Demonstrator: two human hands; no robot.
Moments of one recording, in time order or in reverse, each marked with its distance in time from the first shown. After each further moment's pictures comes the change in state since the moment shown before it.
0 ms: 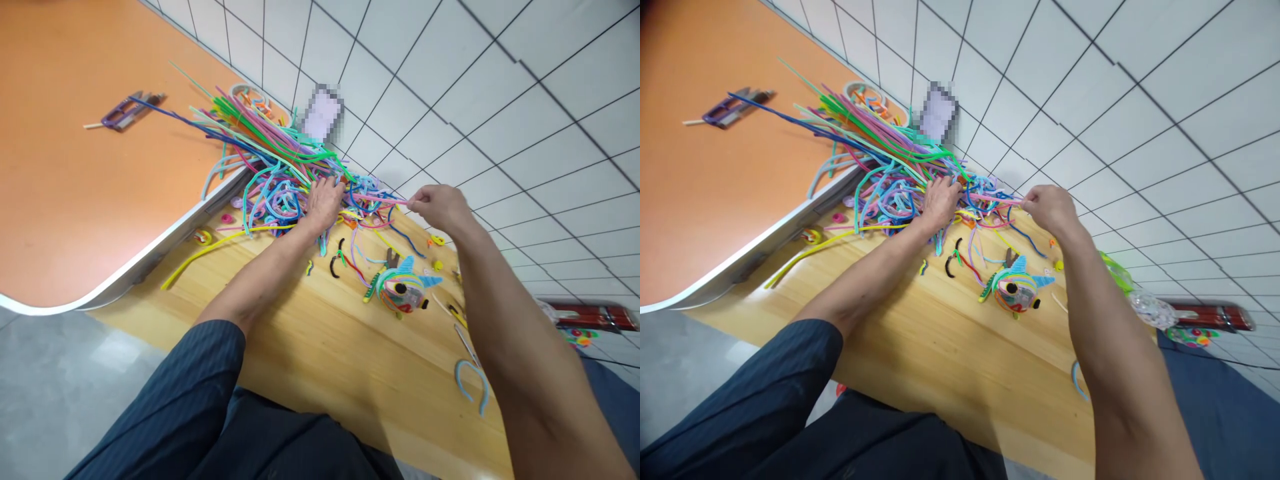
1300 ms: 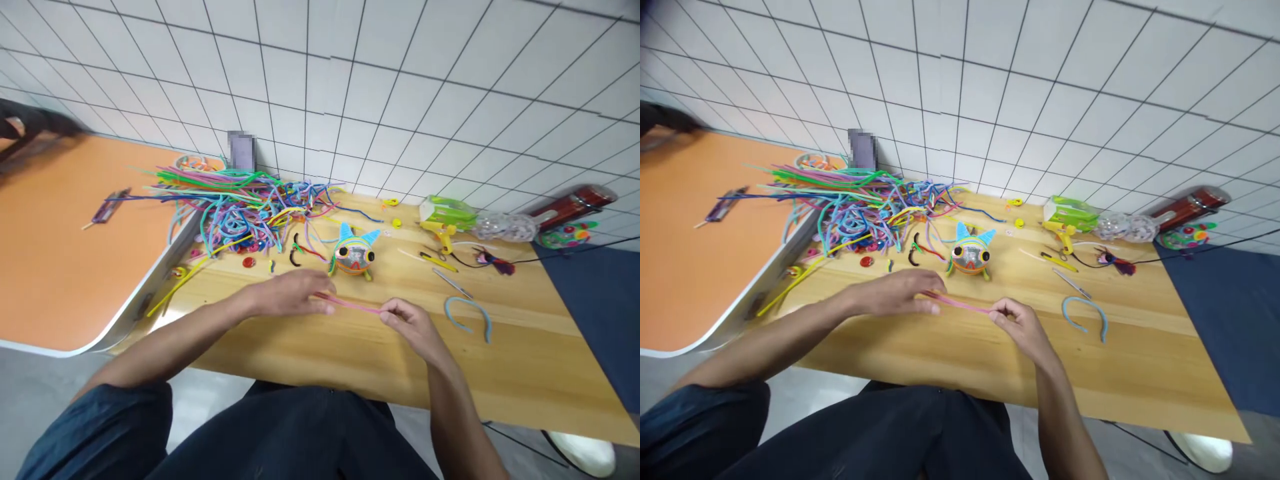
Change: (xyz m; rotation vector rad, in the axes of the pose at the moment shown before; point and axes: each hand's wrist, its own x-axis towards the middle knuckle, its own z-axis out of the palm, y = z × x) left_hand -0.169 0.100 -0.127 -0.487 -0.909 0.630; right_hand -0.341 0.103 0.124 1.198 -0.105 0.080
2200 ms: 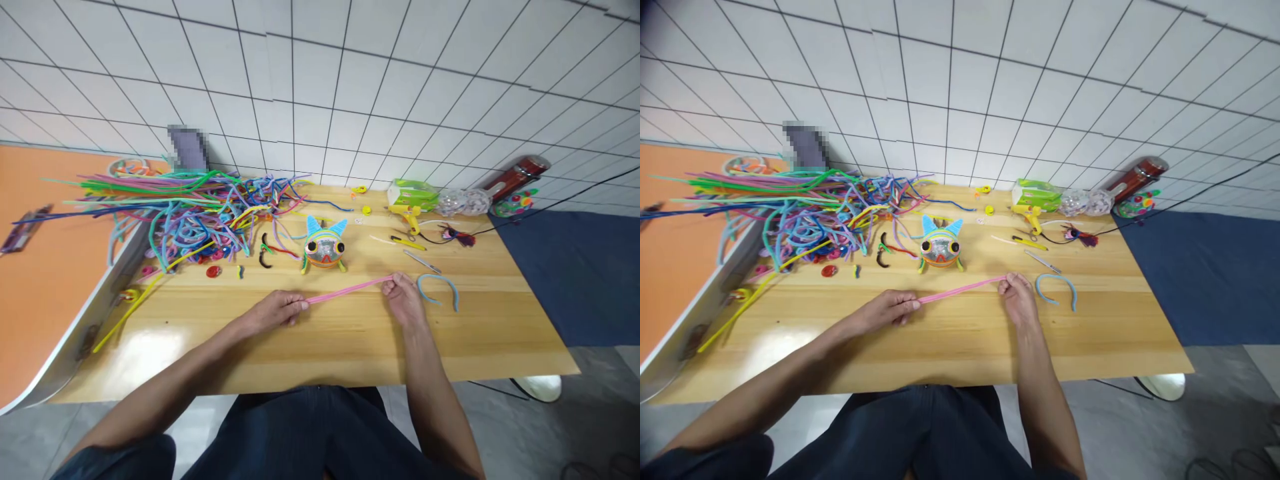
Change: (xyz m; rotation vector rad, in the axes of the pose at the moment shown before) left_hand 0.006 -0.049 0.080 -0.458 -0.042 -0.333; right_hand 0.022 0.071 -0.021 0.779 0.506 0.053
